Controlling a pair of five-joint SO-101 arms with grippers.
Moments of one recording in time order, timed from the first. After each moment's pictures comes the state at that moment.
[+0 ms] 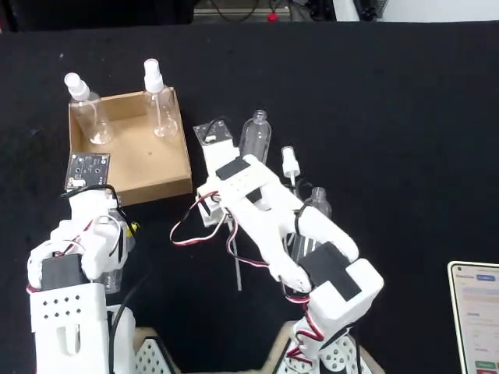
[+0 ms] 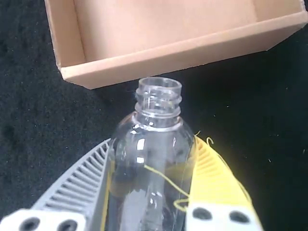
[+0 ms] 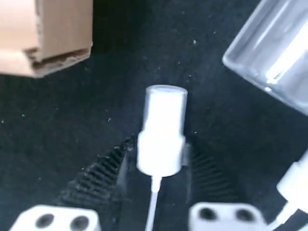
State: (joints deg) left arm -16.1 -71.2 67.5 67.3 -13.6; right arm -33.1 11.0 25.5 55.7 -13.3
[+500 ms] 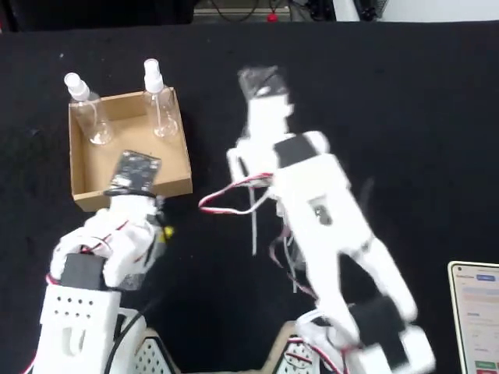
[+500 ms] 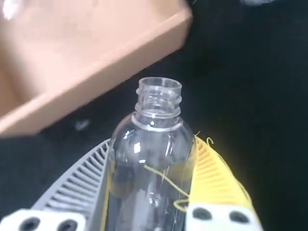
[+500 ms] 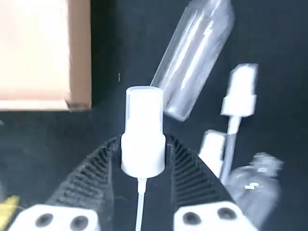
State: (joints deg) left arm 2.4 -71.2 64.2 68.4 -13.5; right arm -19.3 -18.9 18.6 68.9 -9.5
